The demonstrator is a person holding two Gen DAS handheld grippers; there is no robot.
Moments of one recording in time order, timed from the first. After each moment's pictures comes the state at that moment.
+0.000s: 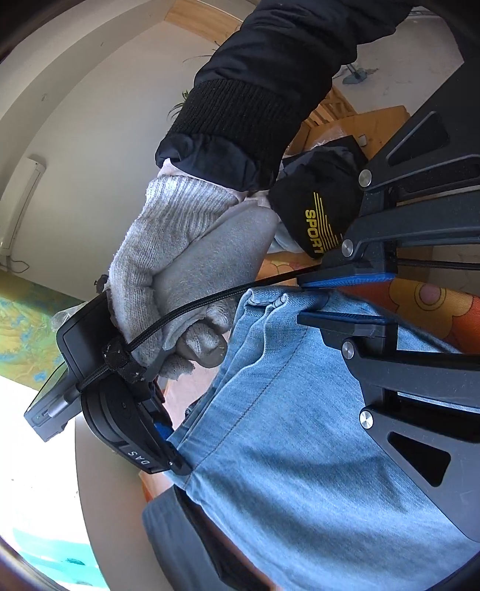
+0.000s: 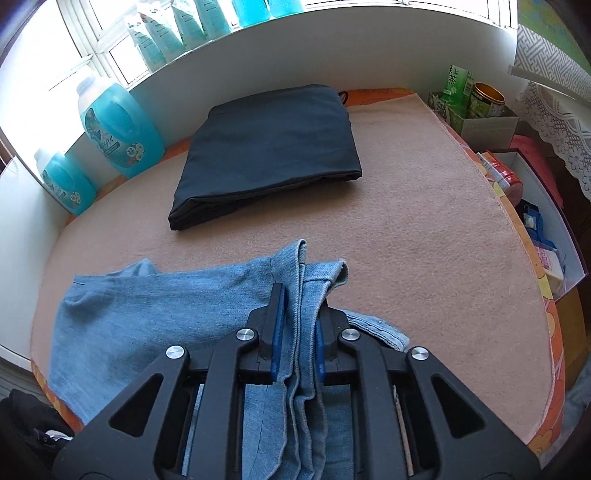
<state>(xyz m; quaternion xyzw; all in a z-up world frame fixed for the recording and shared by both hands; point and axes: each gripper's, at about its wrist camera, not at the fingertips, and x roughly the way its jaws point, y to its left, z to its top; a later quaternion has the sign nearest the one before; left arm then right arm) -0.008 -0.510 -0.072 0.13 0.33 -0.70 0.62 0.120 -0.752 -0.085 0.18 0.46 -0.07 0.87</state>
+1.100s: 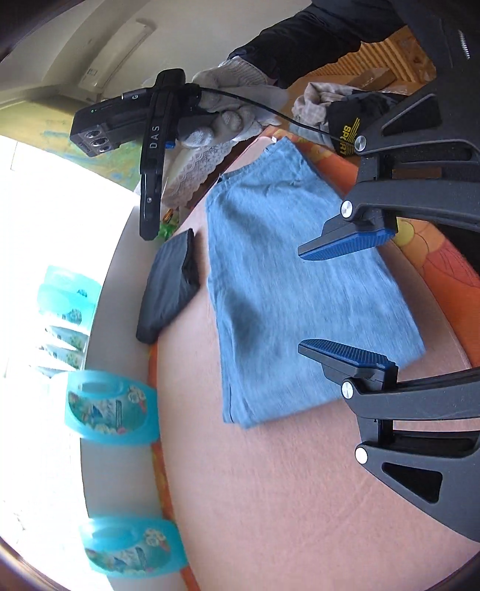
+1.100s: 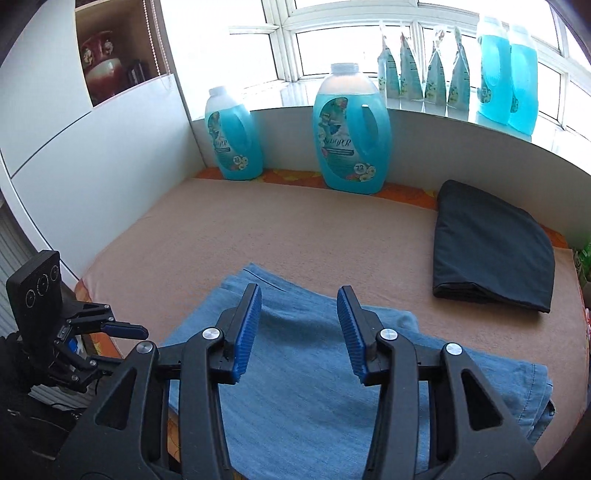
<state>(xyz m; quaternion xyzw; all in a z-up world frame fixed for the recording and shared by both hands) 0.092 -0.190 -0.050 -0.01 0.38 -0.43 0.82 0.161 -0.457 0.016 0.01 0.38 0.19 0.91</state>
